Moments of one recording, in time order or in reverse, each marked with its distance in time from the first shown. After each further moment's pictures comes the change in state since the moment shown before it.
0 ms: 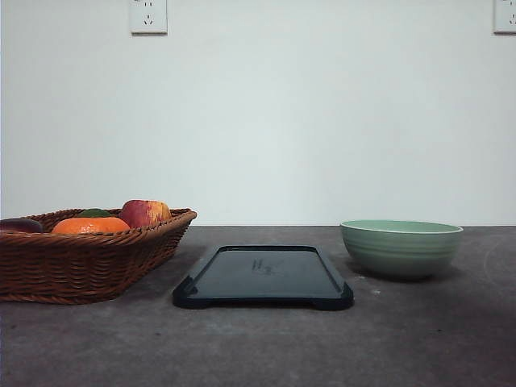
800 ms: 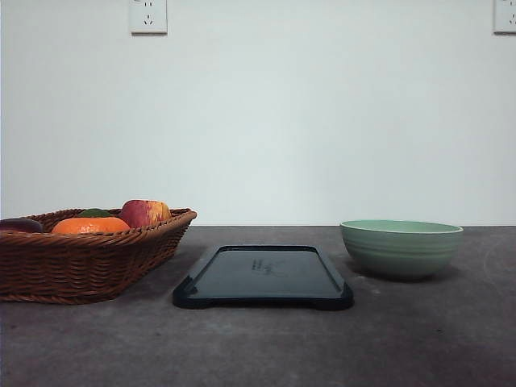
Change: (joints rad) left_arx 0.000 0.295 0.426 -0.239 0.061 0.235; right_arx 0.000 0.372 0.416 -0.177 -0.156 -0.121
